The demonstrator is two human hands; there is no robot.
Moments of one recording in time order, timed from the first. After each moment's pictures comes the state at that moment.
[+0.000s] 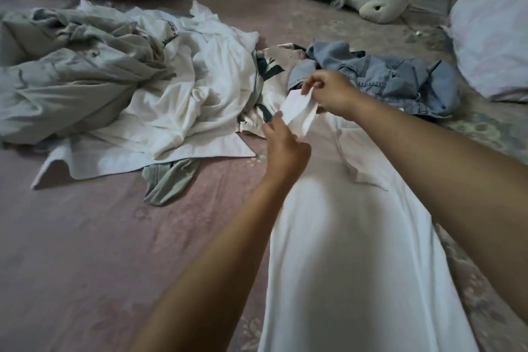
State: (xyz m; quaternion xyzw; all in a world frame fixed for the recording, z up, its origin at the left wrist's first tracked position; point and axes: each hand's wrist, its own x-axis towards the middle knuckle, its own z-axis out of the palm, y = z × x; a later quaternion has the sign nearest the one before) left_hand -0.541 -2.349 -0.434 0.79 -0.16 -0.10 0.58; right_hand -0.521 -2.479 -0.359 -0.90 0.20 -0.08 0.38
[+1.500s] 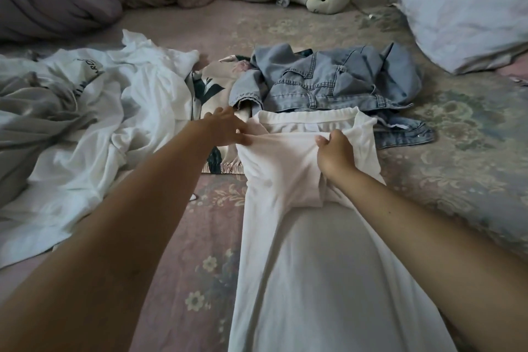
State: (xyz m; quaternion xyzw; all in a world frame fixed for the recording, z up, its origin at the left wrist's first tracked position) left_hand -0.405 -2.429 -0.420 0.87 -0.46 -0.14 -0.05; right_hand -0.589 -2.562 -0.457 -0.78 0.46 -0.17 0.39
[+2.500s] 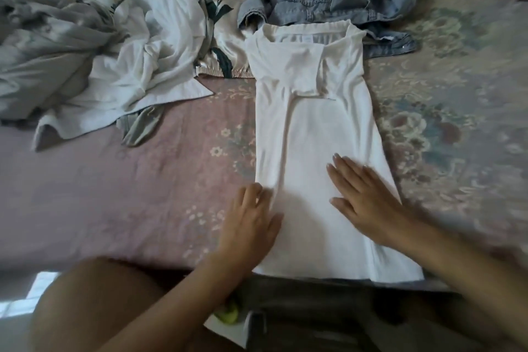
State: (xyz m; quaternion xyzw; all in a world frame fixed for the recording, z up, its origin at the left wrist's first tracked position) left_hand -0.755 -2.209 -0.483 0.87 -0.46 -0.08 0.16; right_hand -0.879 -2.431 -0.497 -0.99 0.09 0.00 0.07
